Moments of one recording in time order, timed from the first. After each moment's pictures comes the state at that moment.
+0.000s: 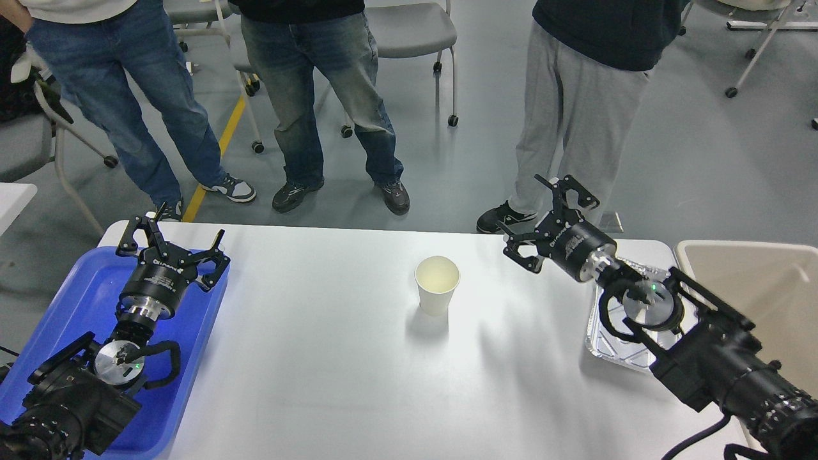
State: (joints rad) left arm -0.58 0.28 -0.94 -0.27 -0.13 -0.79 -0.33; right arm 0.69 -0.19 0.83 0.73 0.02 0.30 0.00
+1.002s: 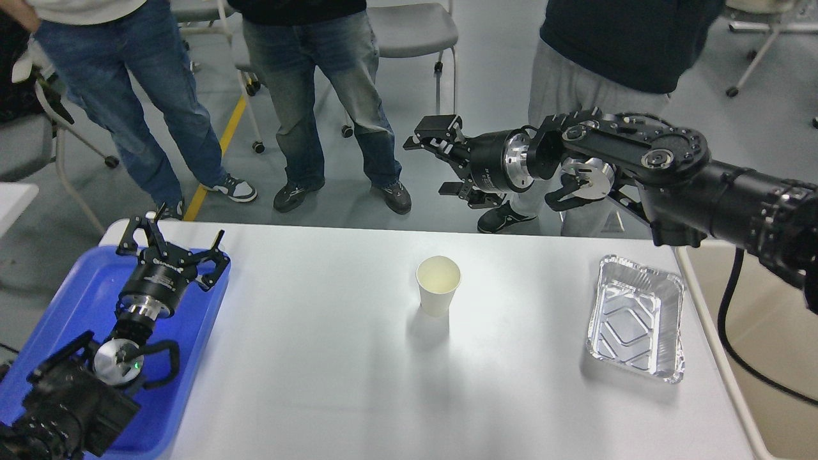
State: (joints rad) left arm -0.58 0.28 -0.93 -0.27 -0.13 -0.79 -0.33; right arm 1.51 -0.15 -0.28 0.75 -0.12 0.29 -0.05
